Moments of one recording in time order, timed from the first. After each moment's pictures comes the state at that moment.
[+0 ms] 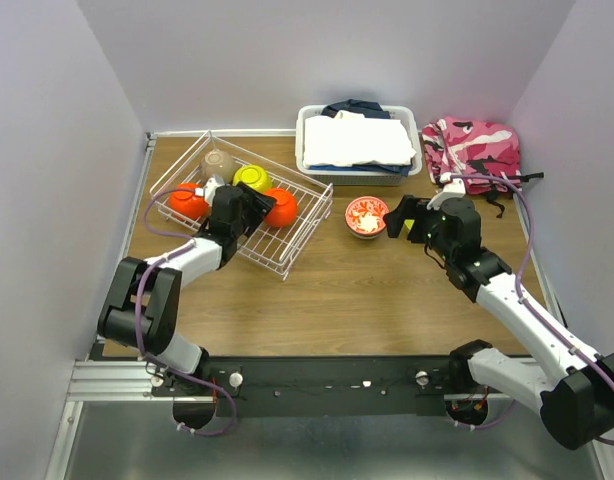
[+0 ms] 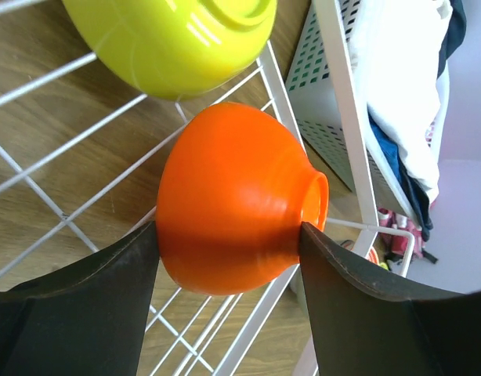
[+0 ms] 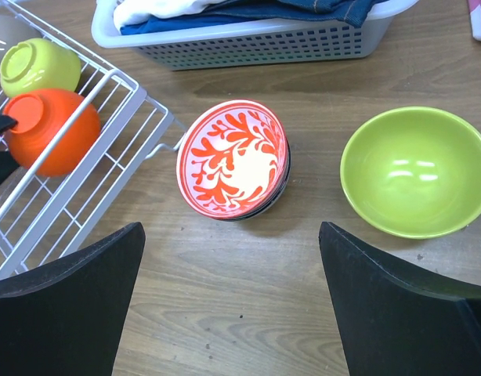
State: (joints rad) left arm -0.29 1.53 0.74 0.32 -0.04 -1.10; right arm 0.38 1.00 0.72 -0.08 0.09 0.36
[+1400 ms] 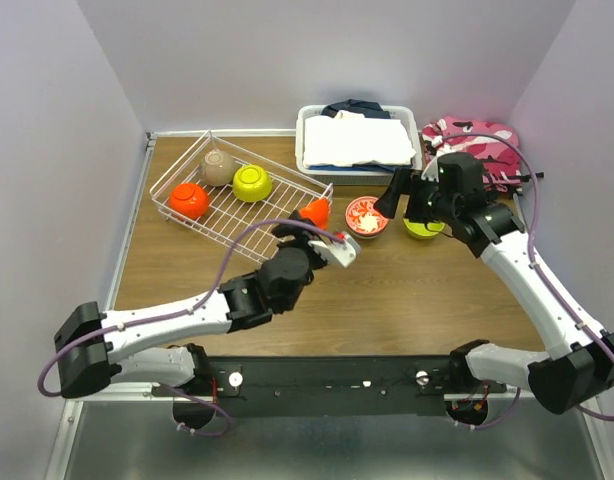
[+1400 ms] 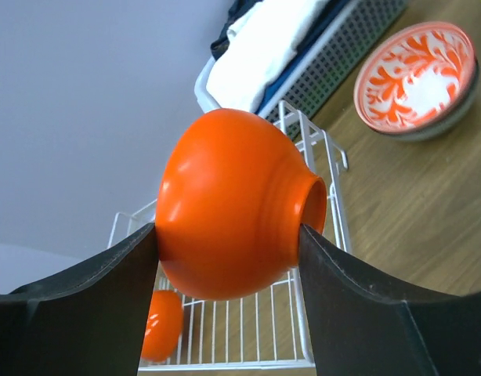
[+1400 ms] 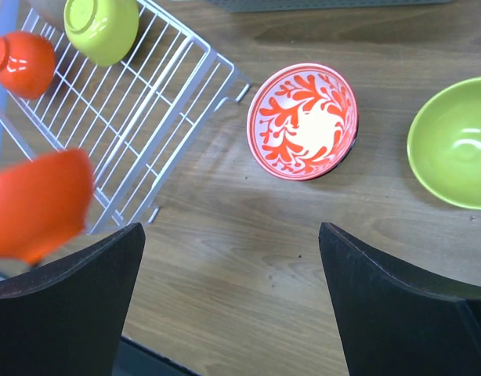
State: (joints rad) left arm -1.12 1.13 0.80 0.18 -0.73 0.63; right arm 0.38 1.19 1.19 -0.57 -0.10 0.43
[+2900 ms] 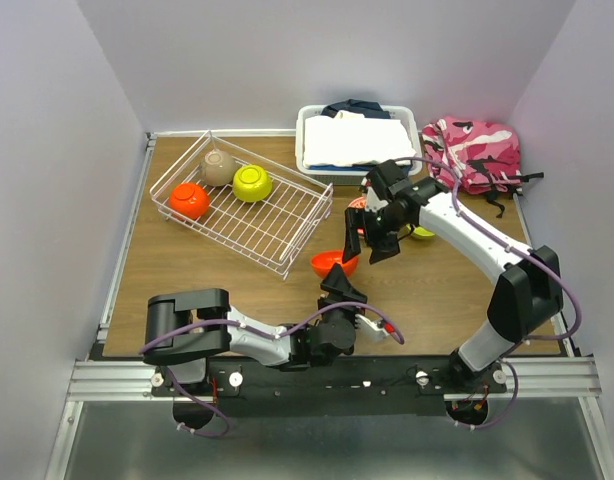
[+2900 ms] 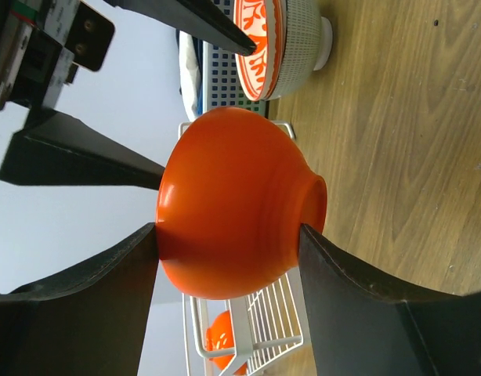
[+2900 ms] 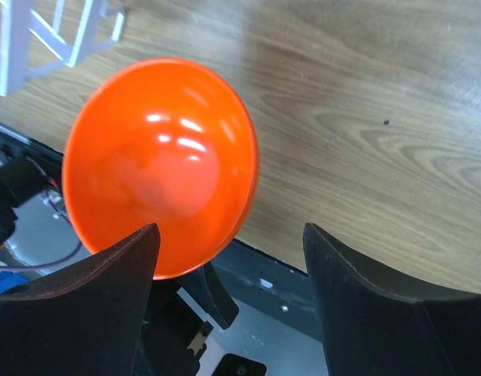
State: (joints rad) left arm -1.47 1.66 0.61 0.76 -1.00 1.14; right arm 0.54 1.62 1.37 -0.97 -0.34 0.45
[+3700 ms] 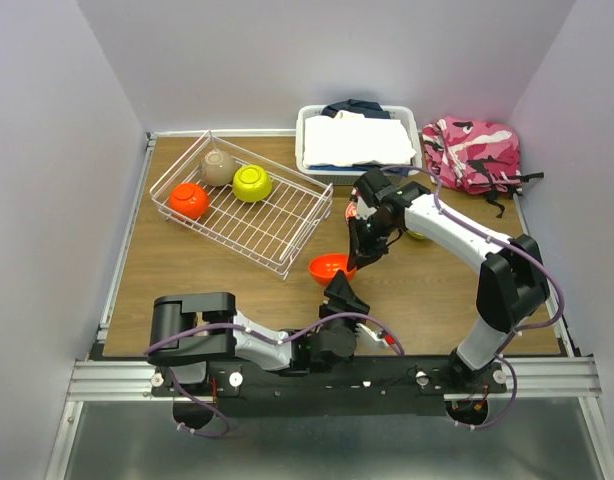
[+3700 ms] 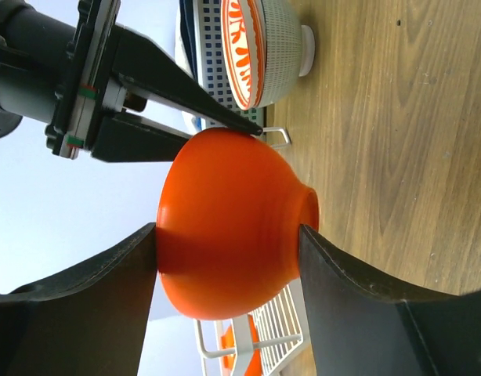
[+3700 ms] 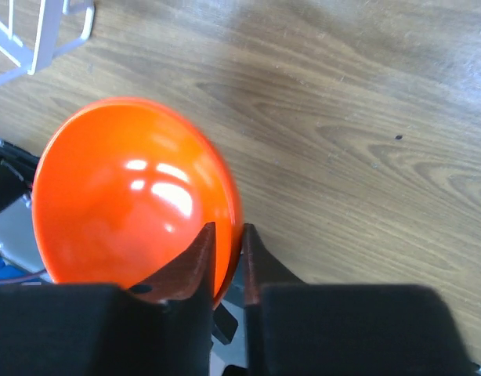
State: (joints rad) left arm -1.50 1.69 0.60 0.78 -1.00 1.20; right arm 0.59 1.71 1.35 -0.94 -0.33 0.45
